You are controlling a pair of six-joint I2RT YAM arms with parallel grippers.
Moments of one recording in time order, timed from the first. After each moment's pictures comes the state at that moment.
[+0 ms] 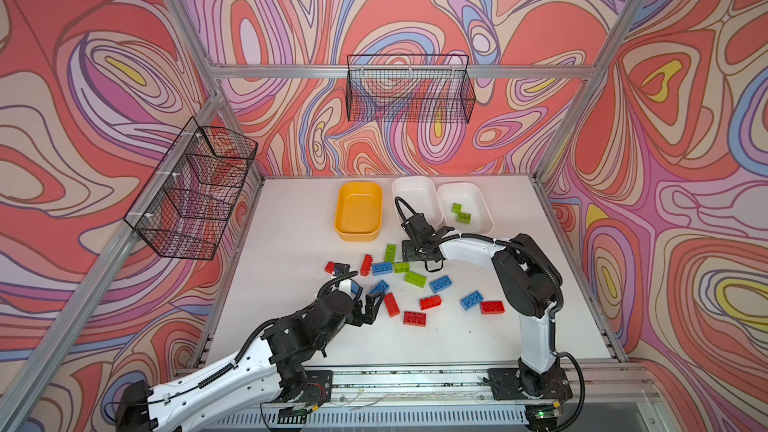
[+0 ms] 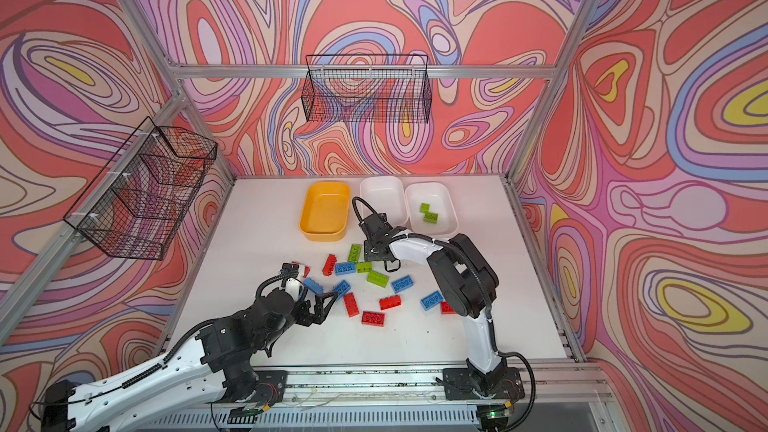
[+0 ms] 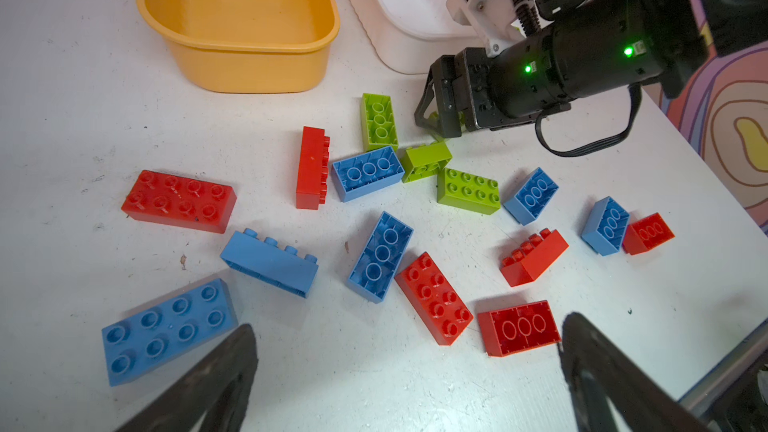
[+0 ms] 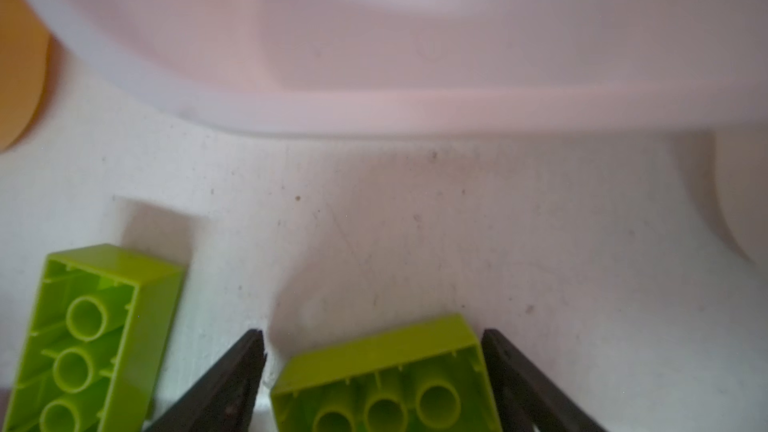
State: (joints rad) left arm -0.97 0.66 0.43 -0.38 -0.40 -0.63; right arm 0.66 2.03 1.34 -0.43 0.21 0.54
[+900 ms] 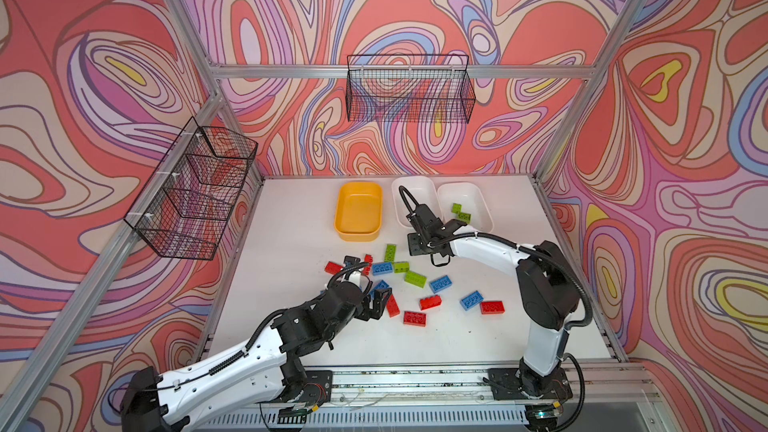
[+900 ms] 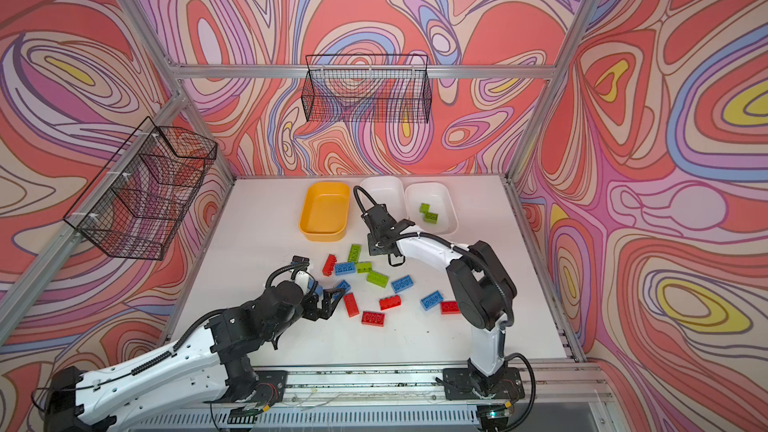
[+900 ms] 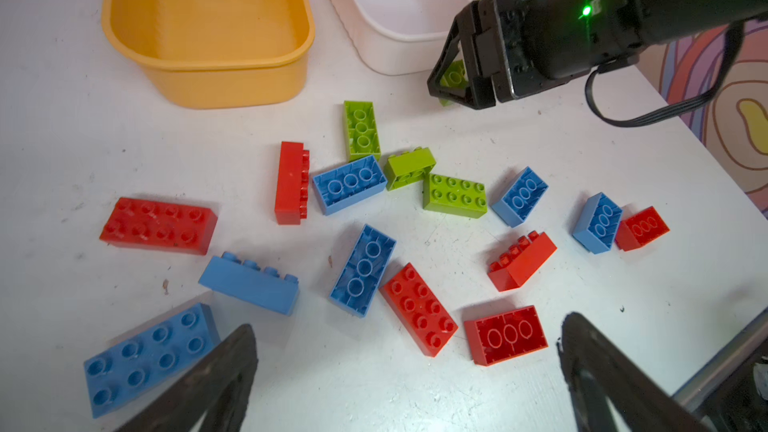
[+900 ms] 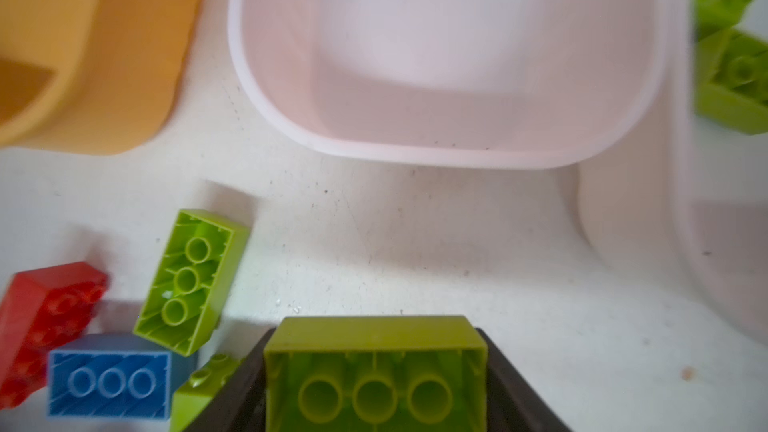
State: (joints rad) left arm -0.97 0.84 0.57 -0.35 -0.38 -0.58; right arm 0.64 1.84 1.38 -0.55 0.23 0.44
